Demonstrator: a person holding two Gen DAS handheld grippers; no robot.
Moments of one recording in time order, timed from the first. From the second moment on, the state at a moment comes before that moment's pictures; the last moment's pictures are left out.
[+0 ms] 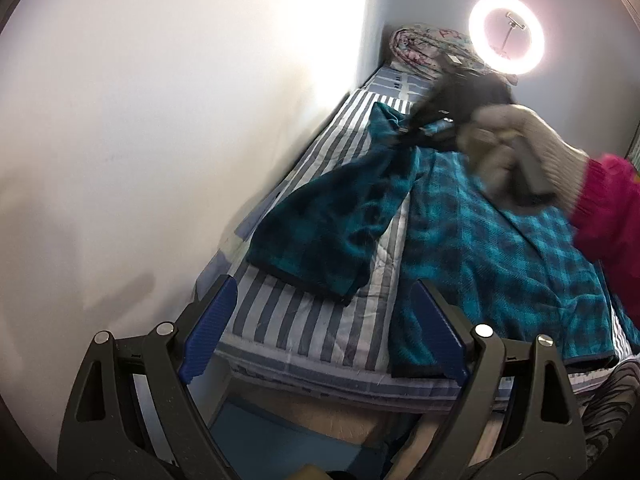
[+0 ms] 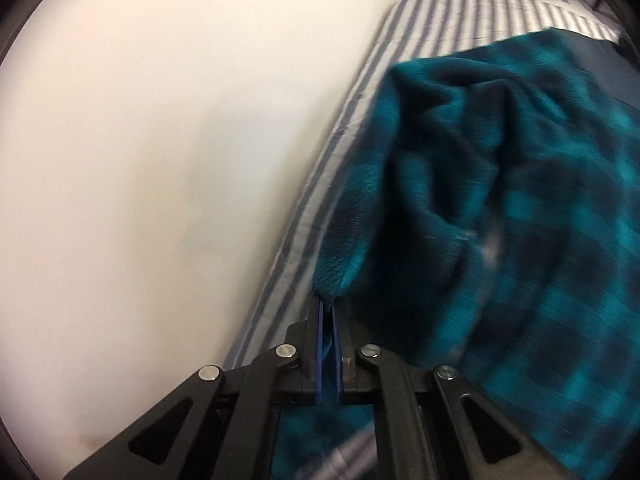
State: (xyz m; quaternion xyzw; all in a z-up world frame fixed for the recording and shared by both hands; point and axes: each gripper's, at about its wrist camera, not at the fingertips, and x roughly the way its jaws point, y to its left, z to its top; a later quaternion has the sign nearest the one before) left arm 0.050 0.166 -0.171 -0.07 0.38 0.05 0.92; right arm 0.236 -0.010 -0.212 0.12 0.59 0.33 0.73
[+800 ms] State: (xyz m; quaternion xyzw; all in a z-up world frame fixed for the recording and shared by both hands) left arm 0.194 0.164 -0.253 -0.12 0.49 0.01 0.87; right arm 0.157 -0.178 -0.231 0.15 0.60 0.27 0.74
